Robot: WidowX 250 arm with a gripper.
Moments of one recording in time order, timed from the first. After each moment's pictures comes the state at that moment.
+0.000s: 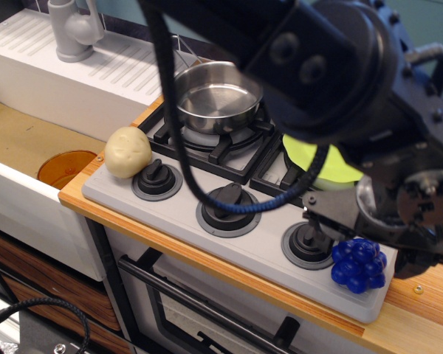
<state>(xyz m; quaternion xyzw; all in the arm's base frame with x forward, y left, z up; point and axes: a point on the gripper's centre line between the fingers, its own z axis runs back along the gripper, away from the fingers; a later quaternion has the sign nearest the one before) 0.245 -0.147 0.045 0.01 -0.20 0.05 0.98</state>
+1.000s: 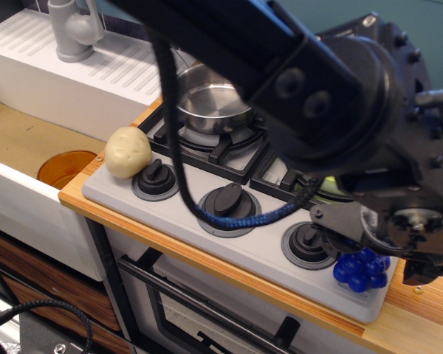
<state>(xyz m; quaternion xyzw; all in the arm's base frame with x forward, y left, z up) 0.250 -0.150 0.039 -0.01 -0.23 0.05 0.97</state>
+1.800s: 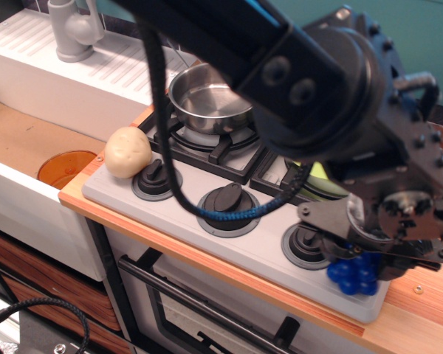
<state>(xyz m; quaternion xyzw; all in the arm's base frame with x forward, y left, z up) 0.245 -0.139 0.038 0.00 -0.20 0.07 0.98</state>
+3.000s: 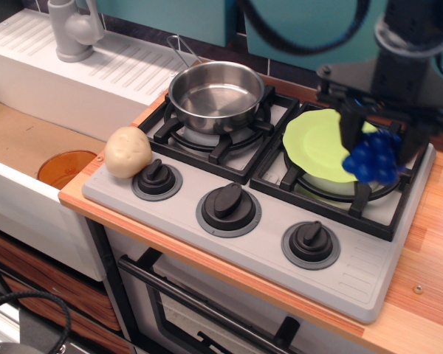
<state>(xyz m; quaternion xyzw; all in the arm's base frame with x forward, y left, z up) 0.306 -0.114 0.112 -0.01 -0.14 0.06 0.99</state>
